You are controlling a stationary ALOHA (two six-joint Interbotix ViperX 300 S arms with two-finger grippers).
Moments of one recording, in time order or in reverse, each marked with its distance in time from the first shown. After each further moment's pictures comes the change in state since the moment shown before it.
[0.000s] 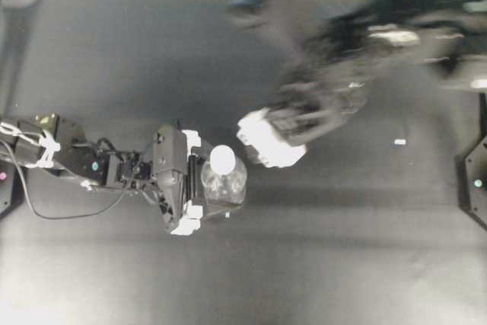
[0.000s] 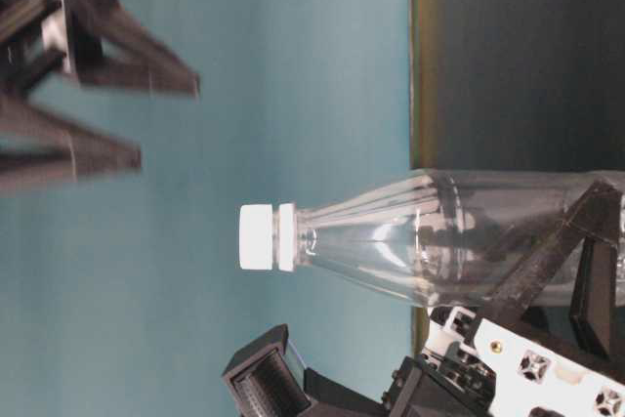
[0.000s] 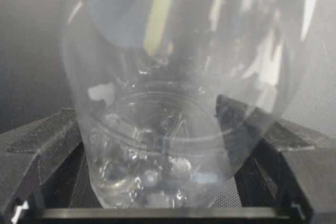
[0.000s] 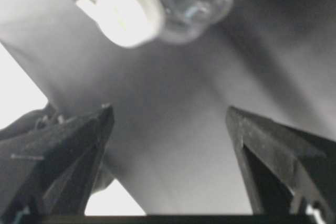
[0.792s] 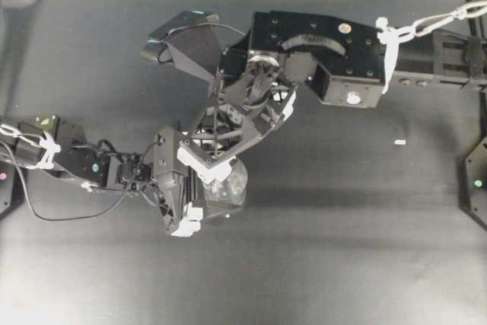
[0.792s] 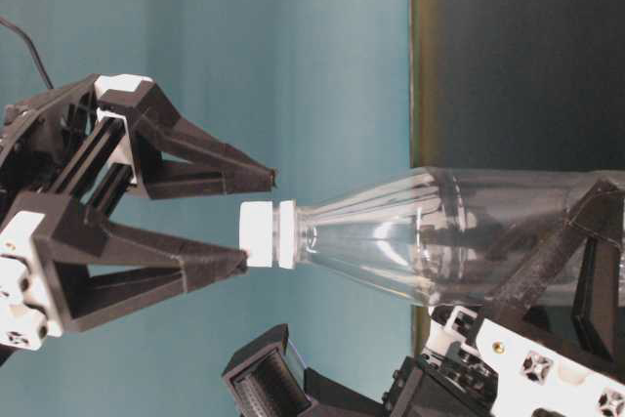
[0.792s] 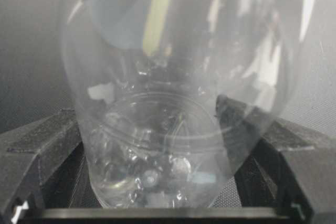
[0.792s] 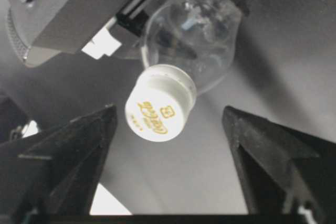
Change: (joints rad) left arm -0.005 0.000 -0.003 0.000 0.000 0.000; right arm 0.021 0.268 -0.261 -0.035 0.169 0.011
